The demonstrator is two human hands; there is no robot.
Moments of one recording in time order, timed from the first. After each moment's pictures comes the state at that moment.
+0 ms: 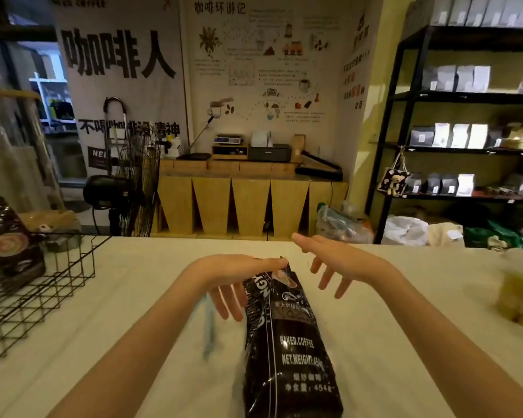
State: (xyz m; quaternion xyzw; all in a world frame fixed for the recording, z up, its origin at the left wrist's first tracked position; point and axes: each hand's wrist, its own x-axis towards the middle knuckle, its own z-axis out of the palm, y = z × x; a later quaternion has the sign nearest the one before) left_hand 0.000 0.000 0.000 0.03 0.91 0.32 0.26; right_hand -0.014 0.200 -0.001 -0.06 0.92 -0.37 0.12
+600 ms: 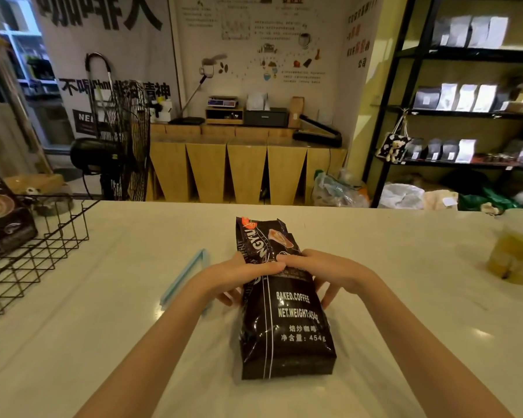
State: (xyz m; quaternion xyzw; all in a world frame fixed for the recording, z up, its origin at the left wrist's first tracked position) left_hand 0.018 0.008 -0.069 0.00 0.88 0.41 0.25; right_hand 0.000 0.195 -0.071 -0.04 0.87 -0.41 0.26
